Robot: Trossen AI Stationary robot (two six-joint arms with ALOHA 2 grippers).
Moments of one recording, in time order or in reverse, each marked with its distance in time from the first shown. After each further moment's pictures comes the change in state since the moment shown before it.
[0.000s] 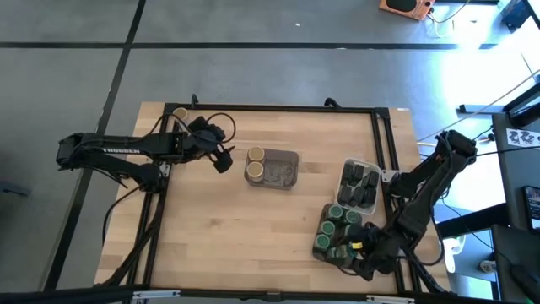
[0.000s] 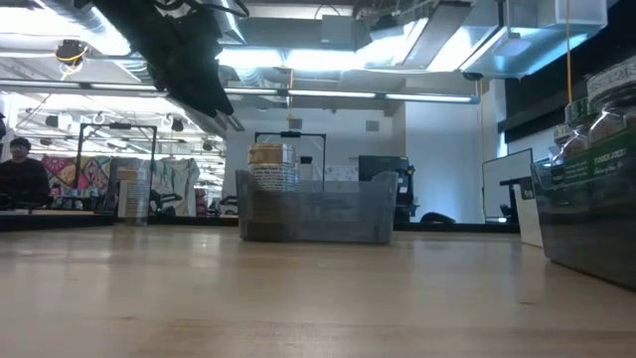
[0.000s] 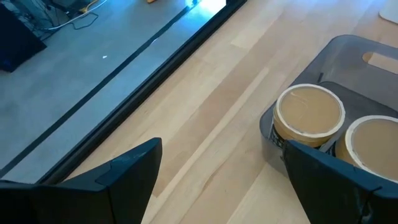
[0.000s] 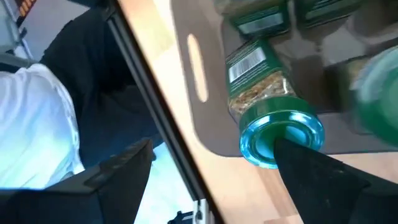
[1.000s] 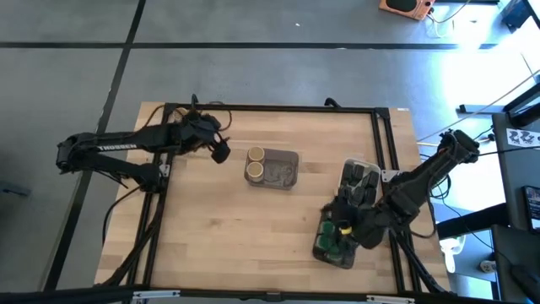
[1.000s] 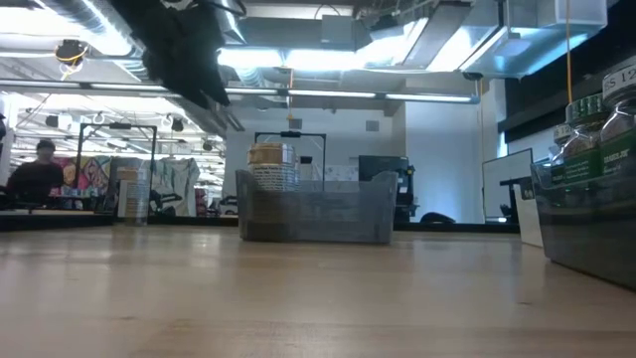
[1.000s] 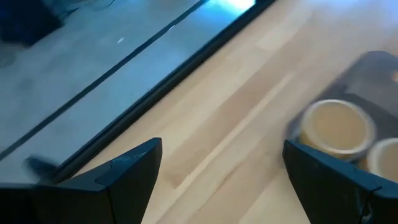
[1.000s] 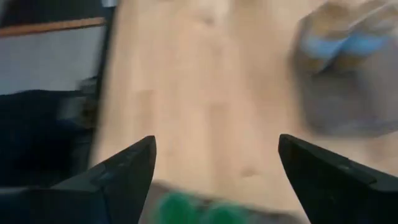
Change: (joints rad) left arm 0.063 0.000 0.095 -0.126 -0.001 -0.056; right arm -0.211 -0.034 0.179 -0.006 0.368 -0.792
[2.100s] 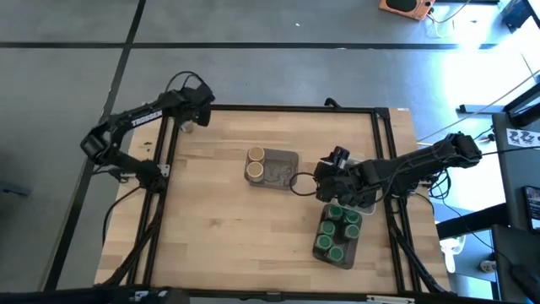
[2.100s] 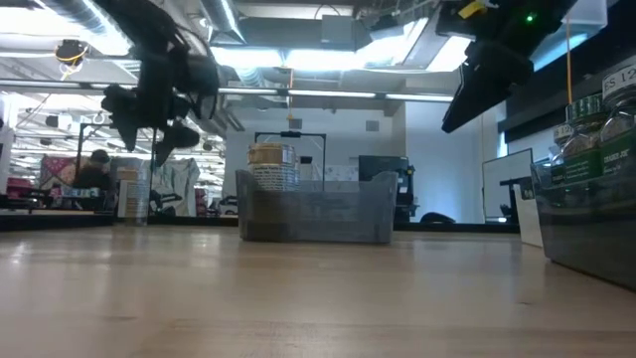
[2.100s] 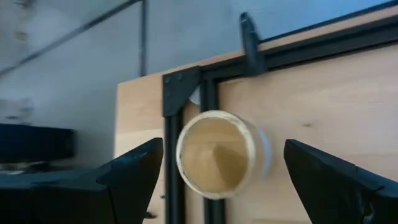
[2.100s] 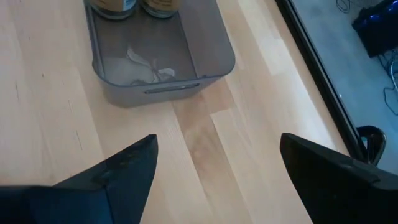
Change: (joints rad) left arm 0.647 0.323 0.133 -0.370 -0.134 -0.187; right arm -0.470 0.004 -0.199 -0.063 0.181 -0.294
